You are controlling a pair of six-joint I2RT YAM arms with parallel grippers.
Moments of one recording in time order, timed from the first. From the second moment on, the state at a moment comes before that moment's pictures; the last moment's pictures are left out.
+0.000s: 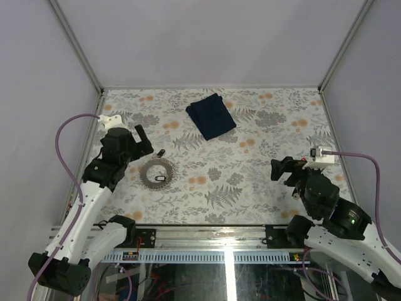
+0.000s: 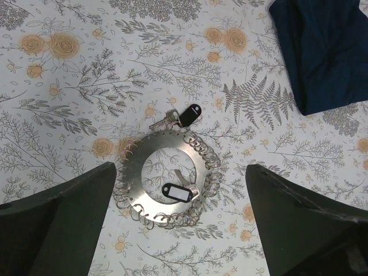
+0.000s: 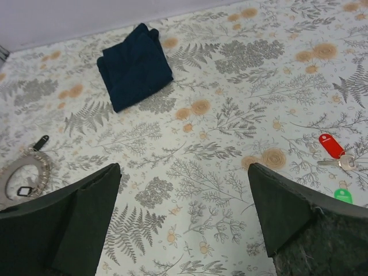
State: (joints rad) left arm -0.26 0.87 0.89 -0.61 -0.25 -0.50; right arm 0.90 0.34 0.74 -0.66 0.75 0.48
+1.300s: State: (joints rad) left arm -0.57 1.40 0.85 -0.55 -0.25 -0.67; right arm 0.90 1.00 0.76 -0.54 0.28 0.49
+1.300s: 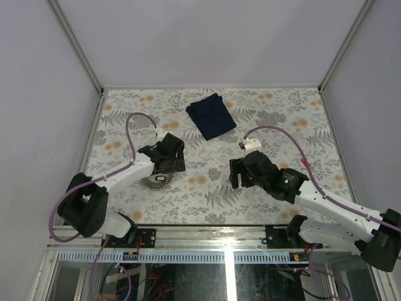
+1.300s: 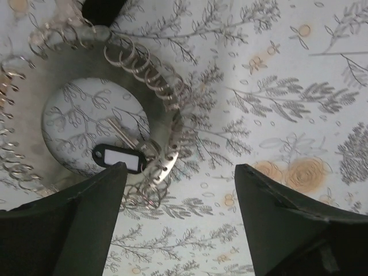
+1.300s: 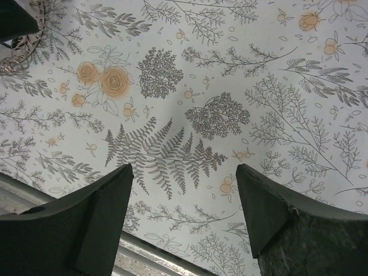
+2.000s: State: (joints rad) left arm -0.54 1.78 1.20 -0.66 -0.37 -0.37; right arm 0.90 0.98 0.73 -0.53 0.20 0.51
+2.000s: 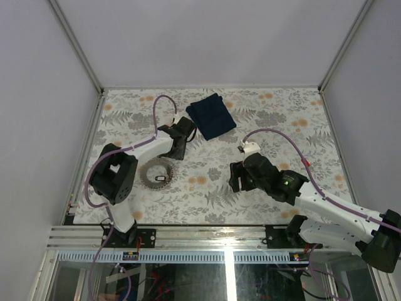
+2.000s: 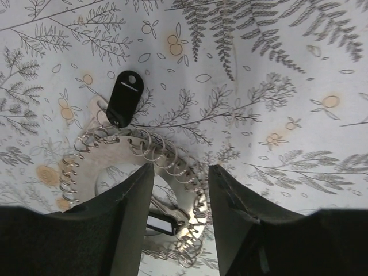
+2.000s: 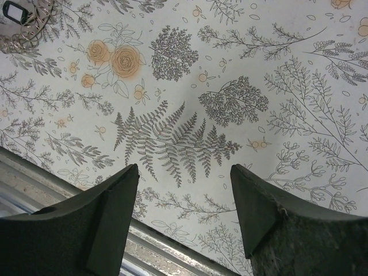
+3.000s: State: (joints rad) left arm -0.53 1.93 1.28 -0.73 -0.33 -0.20; right arm 0.90 0.98 0.73 -0.53 0.16 0.51
